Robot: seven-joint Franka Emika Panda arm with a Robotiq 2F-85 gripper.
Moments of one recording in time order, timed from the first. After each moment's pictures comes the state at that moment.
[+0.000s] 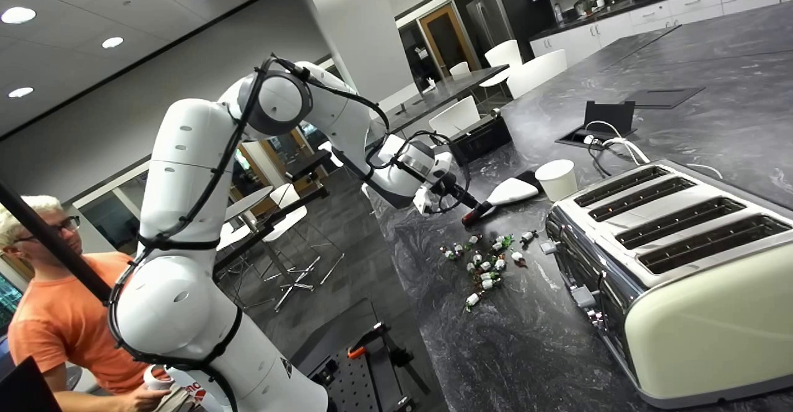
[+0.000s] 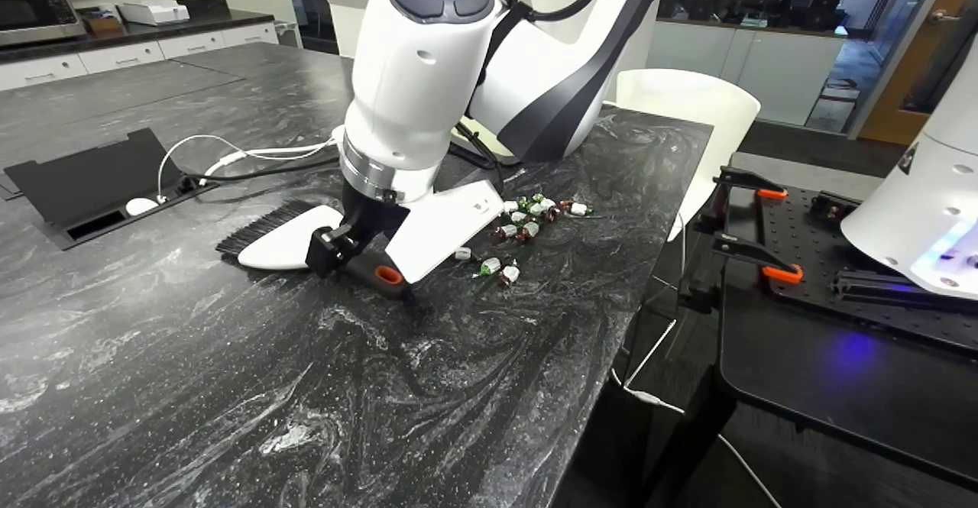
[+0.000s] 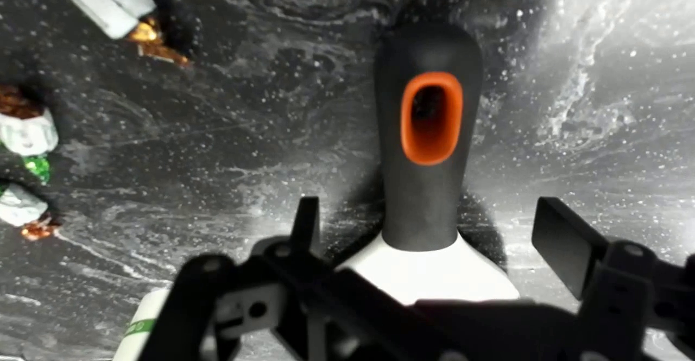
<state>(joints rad) 0.34 0.75 0.15 -1.83 -1.21 2.76 1.67</state>
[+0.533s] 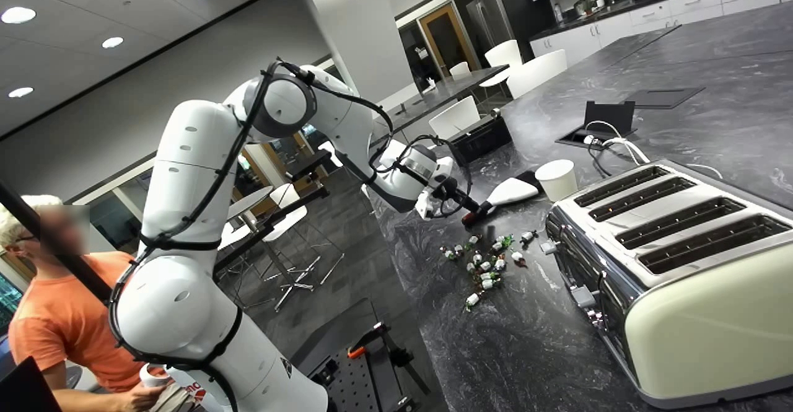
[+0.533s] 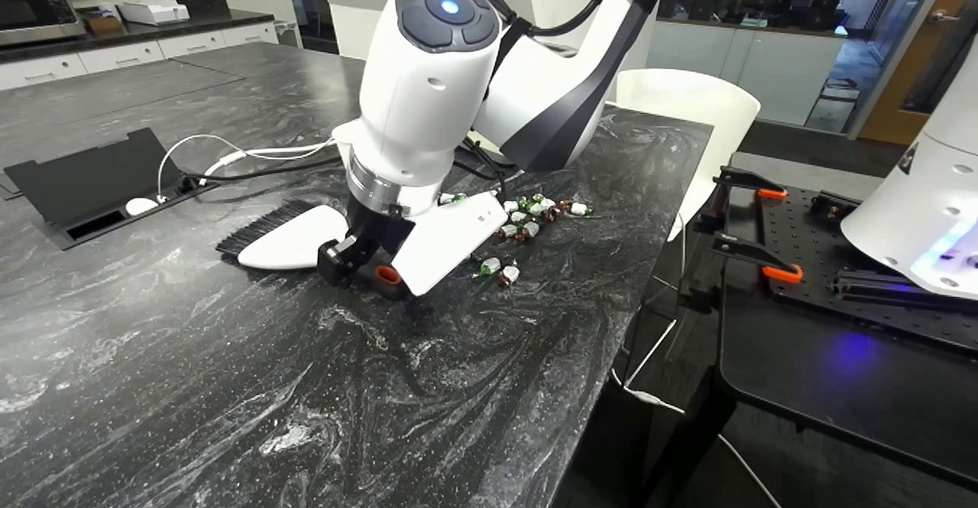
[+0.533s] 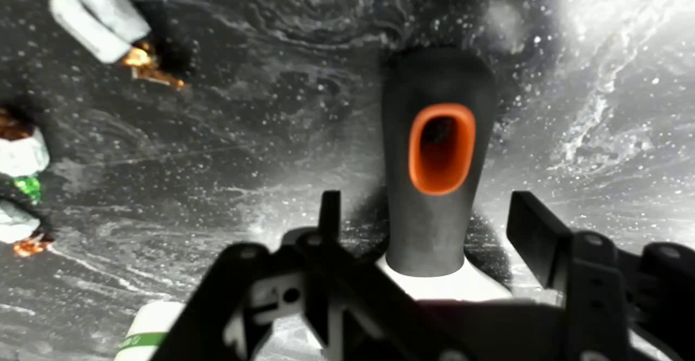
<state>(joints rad) 0.35 0.77 0.14 -1.82 -1.27 2.76 1.72</state>
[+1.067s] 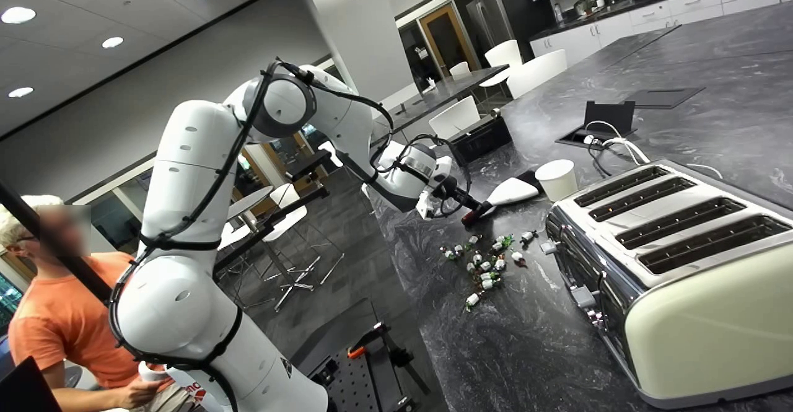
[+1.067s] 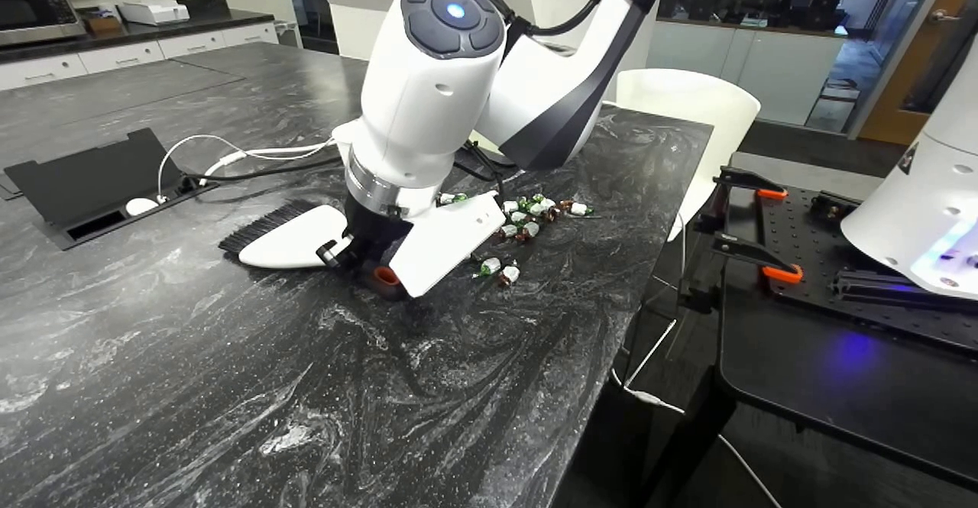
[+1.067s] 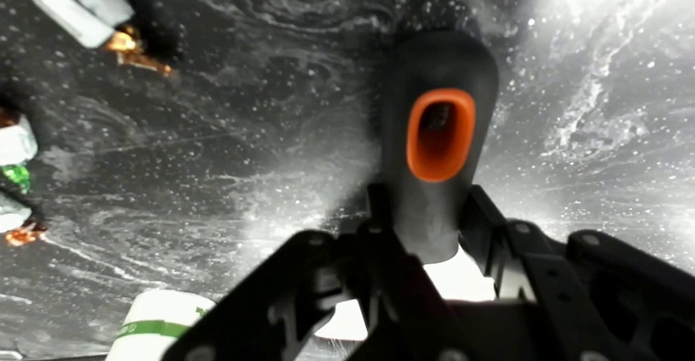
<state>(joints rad) 0.35 0.77 0.14 -1.81 -1.32 2.76 1.78</state>
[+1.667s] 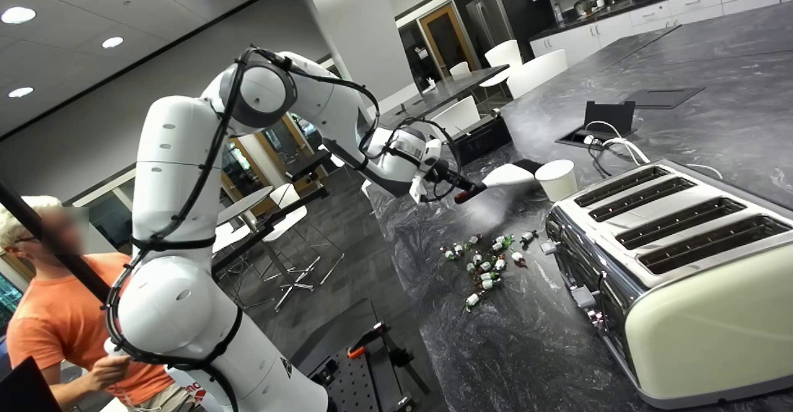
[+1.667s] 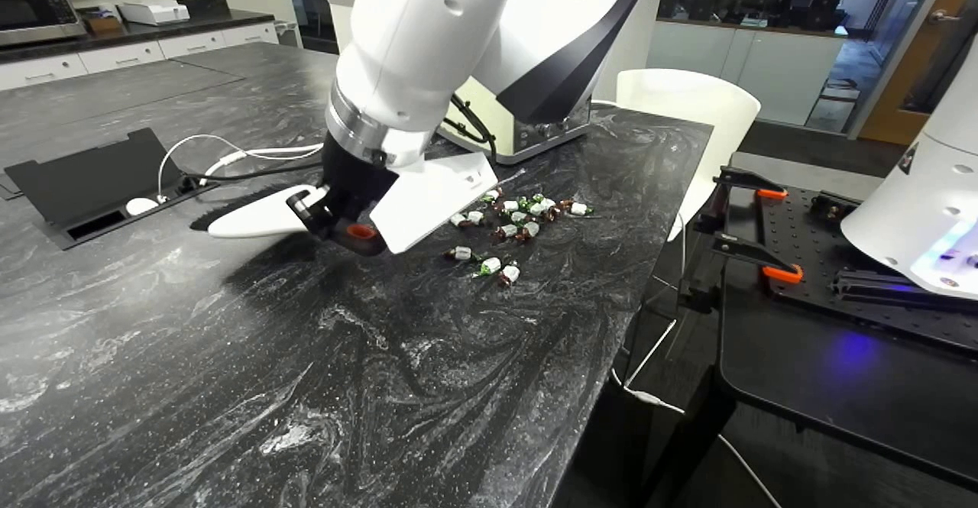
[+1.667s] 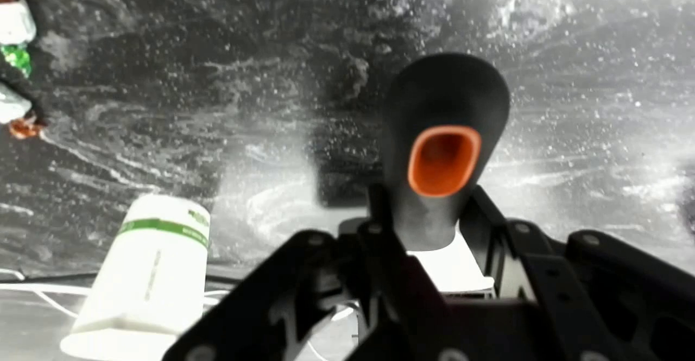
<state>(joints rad) 0.36 0.65 0.14 -1.85 -1.37 2.76 1.82</state>
